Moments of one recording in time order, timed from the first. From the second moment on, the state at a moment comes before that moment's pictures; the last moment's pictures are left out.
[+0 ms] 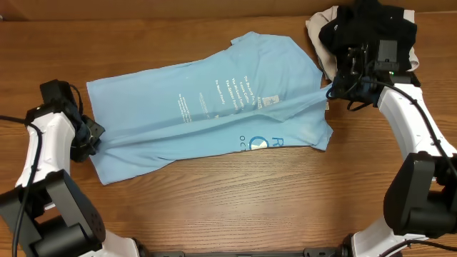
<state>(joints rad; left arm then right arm) 0.40 1.73 1.20 -0.89 -0.14 -0.60 -0.09 1.80 1.36 -0.64 -0.19 0.15</state>
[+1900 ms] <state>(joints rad) 0.33 1.38 0.89 -1.02 -0.05 -0.55 -0.08 1.62 1.40 -1.28 -0.24 0.20</state>
